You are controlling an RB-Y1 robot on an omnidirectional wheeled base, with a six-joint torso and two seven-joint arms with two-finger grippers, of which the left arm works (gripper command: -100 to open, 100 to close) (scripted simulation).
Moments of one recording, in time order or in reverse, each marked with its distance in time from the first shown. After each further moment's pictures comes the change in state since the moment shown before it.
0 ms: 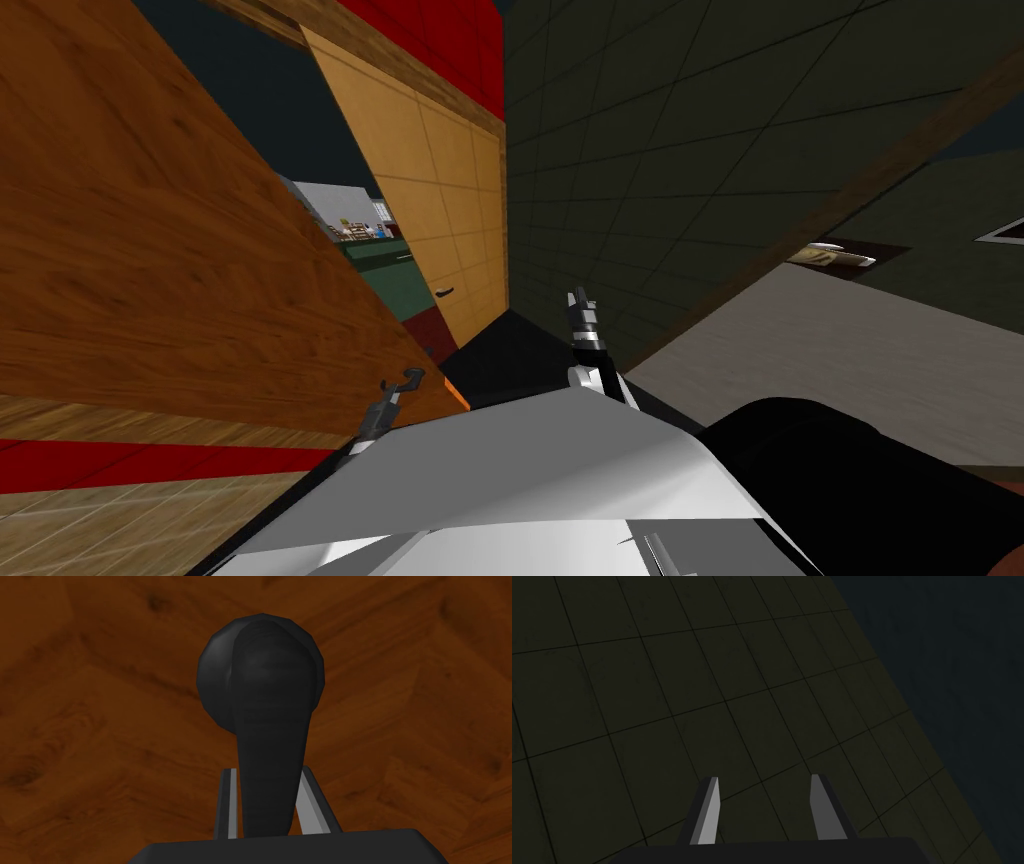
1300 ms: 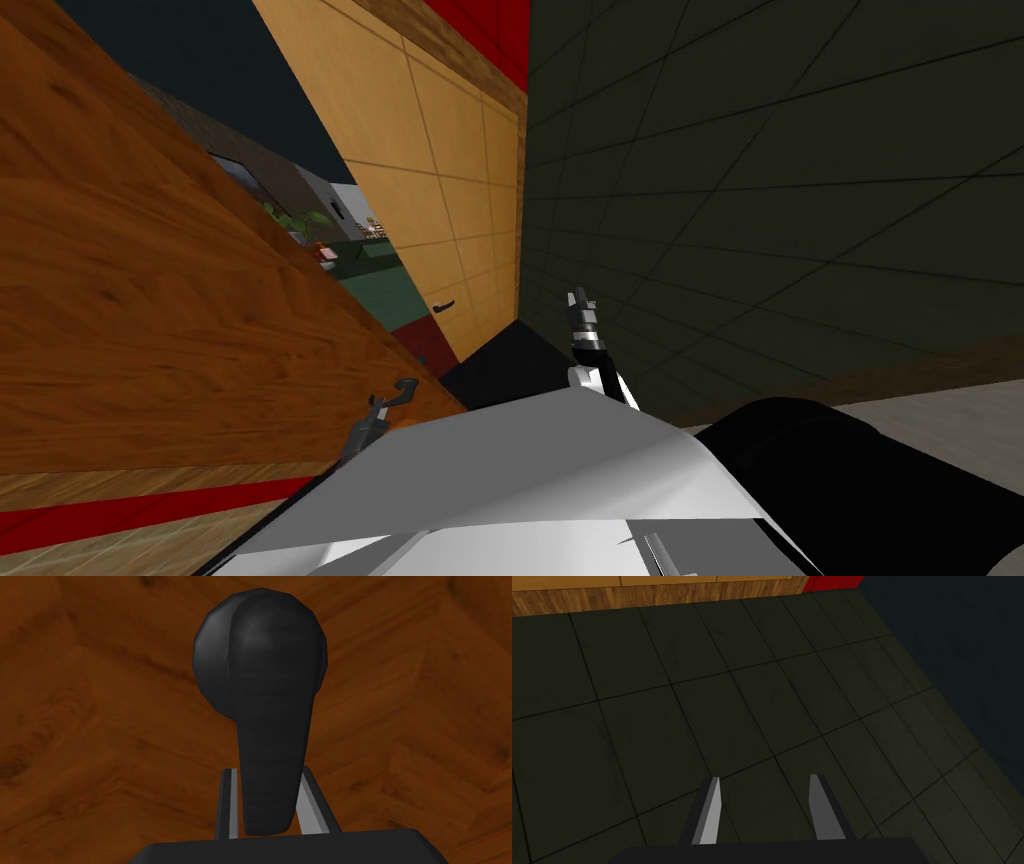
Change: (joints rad) arm 0.125 -0.007 0.014 -0.102 0.071 0.014 -0.032
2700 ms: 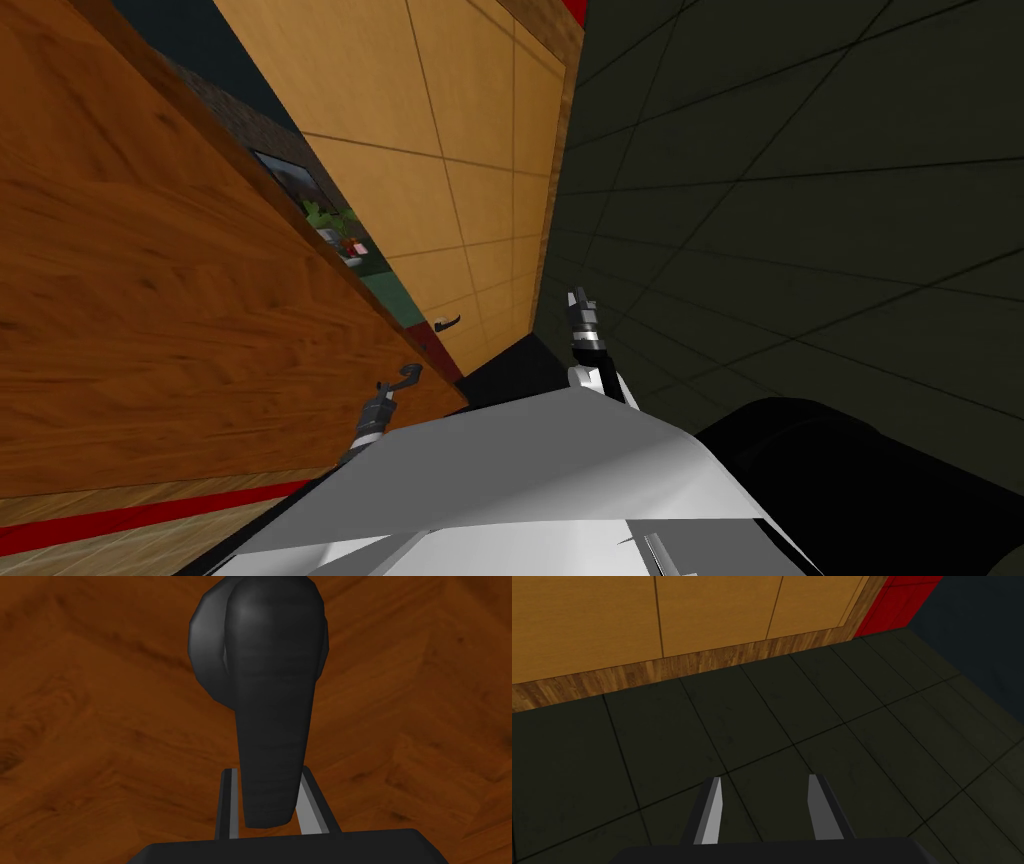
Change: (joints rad) arm -0.083 -0.055 0.053 -0.047 0.040 0.159 -0.077
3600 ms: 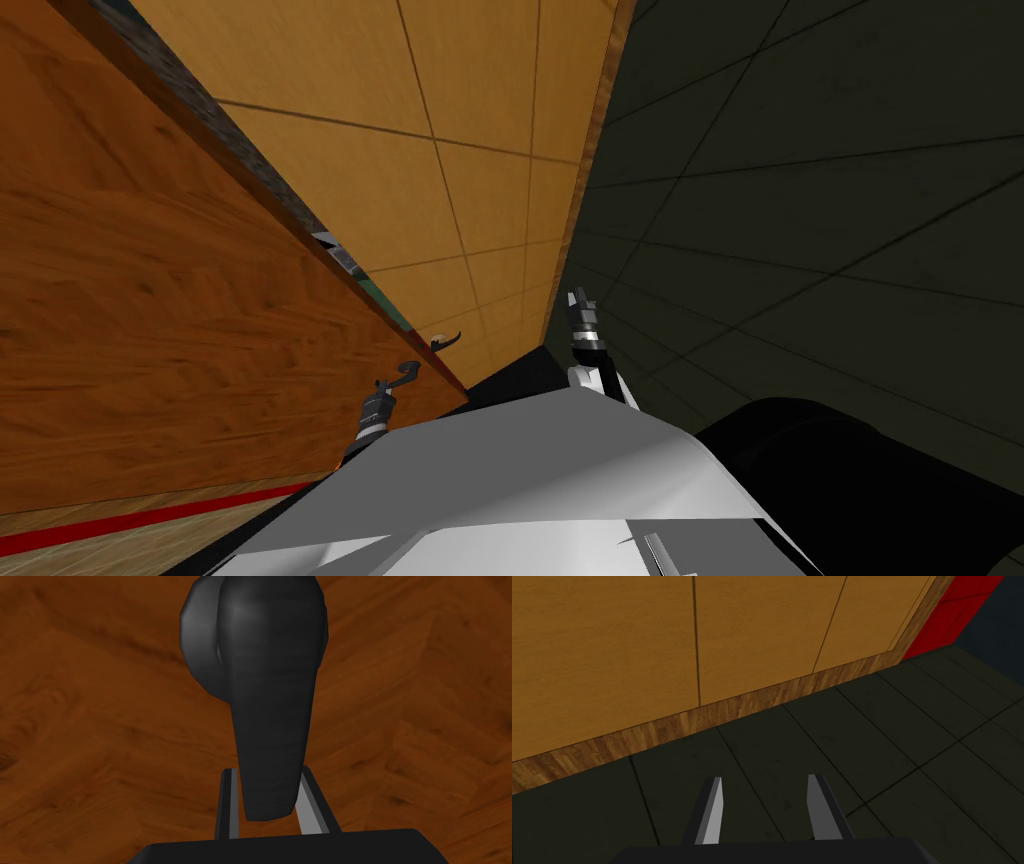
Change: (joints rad) arm -0.054 -0.048 0.071 0.019 0.042 0.083 -0.082
